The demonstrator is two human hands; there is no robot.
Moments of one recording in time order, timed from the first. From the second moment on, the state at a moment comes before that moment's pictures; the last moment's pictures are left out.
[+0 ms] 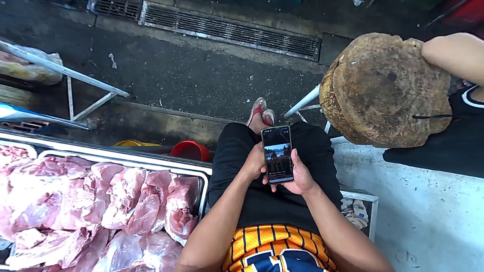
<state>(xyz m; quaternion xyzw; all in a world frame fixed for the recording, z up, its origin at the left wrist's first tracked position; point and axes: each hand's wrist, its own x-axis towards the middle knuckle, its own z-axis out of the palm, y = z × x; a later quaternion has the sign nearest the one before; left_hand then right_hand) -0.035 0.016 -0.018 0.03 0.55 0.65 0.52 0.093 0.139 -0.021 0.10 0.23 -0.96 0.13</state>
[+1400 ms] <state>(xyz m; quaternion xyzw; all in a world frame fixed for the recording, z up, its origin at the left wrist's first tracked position) -0.034 0.010 -0.025 0.05 0.56 0.65 0.51 0.095 0.136 -0.023 0.11 0.24 -0.96 0.13</state>
